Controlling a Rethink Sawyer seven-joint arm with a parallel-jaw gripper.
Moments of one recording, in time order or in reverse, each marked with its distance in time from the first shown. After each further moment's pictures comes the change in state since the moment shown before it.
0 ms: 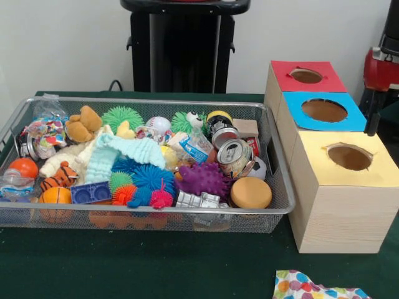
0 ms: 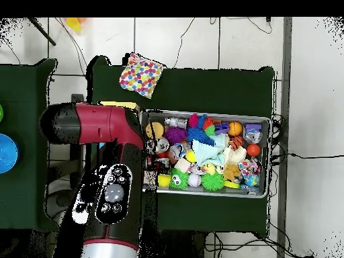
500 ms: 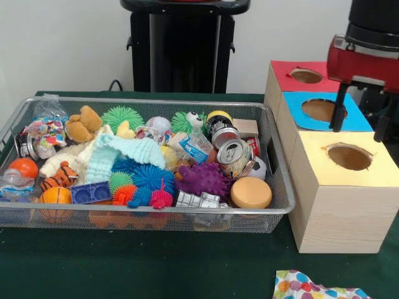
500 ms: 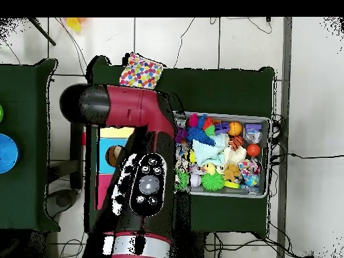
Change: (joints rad) arm -0.113 -0.004 0.001 -0.087 -0.005 0.125 0.000
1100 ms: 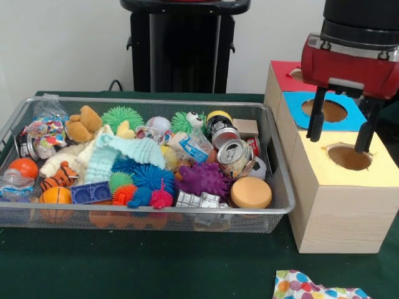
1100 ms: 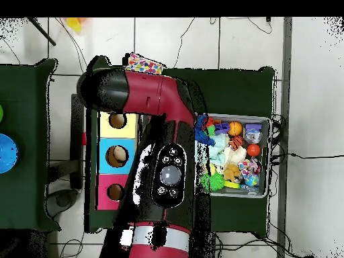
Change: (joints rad) arm -0.056 0.024 0.008 -0.089 -0.031 0.007 0.000
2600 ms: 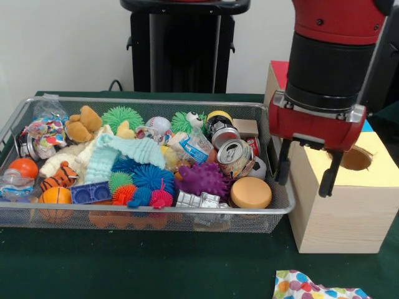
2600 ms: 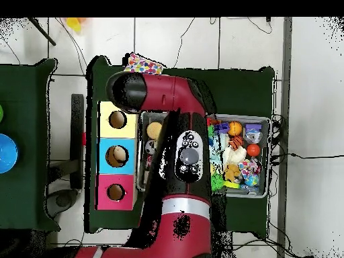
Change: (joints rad) arm -0.099 0.070 0.130 -0.026 -0.137 -0.038 0.000
